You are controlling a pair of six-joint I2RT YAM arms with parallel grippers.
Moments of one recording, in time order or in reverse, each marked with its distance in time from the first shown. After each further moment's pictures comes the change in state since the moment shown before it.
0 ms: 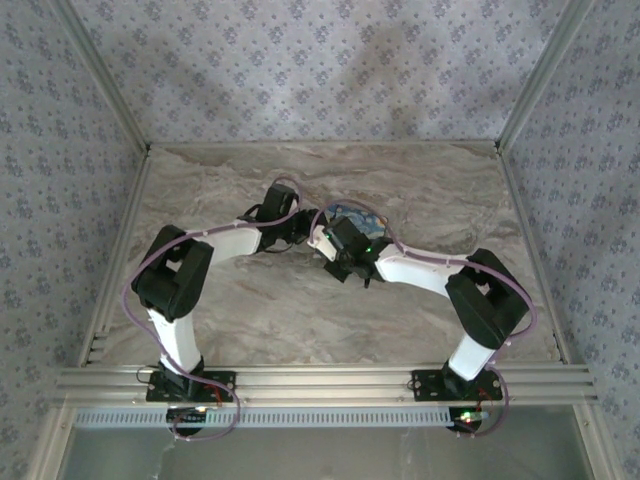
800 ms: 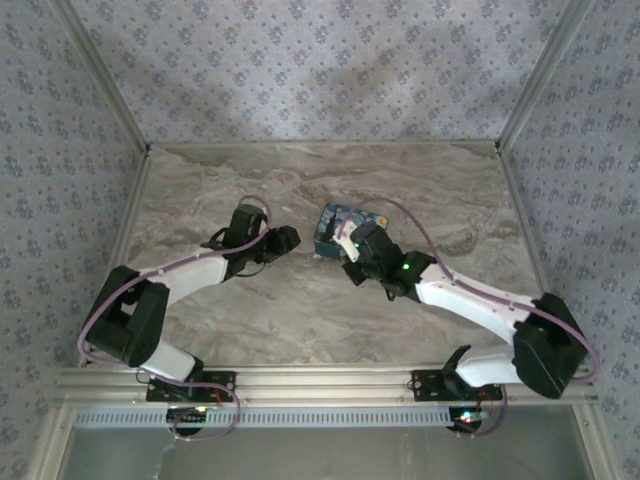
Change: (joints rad) left arm 0.061 -0.374 -0.340 -0.029 -0.068 0.035; right arm -0.019 -0.399 -0.172 -0.057 0.050 0.216
